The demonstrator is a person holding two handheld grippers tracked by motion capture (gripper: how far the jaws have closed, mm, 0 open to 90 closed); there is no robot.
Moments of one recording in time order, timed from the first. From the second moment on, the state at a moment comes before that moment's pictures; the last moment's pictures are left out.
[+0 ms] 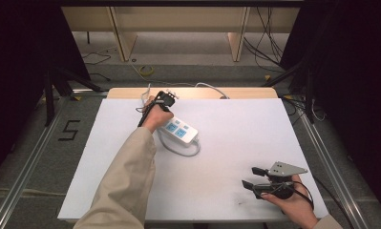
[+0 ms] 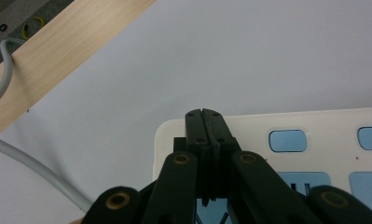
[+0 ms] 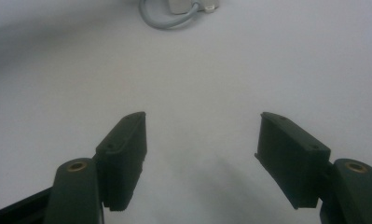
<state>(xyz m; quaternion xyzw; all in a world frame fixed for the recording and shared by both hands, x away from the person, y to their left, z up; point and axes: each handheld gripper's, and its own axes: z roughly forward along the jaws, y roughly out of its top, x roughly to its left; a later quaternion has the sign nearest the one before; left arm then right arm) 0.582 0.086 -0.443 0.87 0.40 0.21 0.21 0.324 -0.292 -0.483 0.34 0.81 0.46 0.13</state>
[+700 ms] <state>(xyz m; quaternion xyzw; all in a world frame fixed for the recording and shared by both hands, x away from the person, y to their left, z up) 0.582 0.085 -0.445 0.86 0.41 0.21 0.22 0.324 -0.292 -0.483 0.34 0.81 0.46 0.13</state>
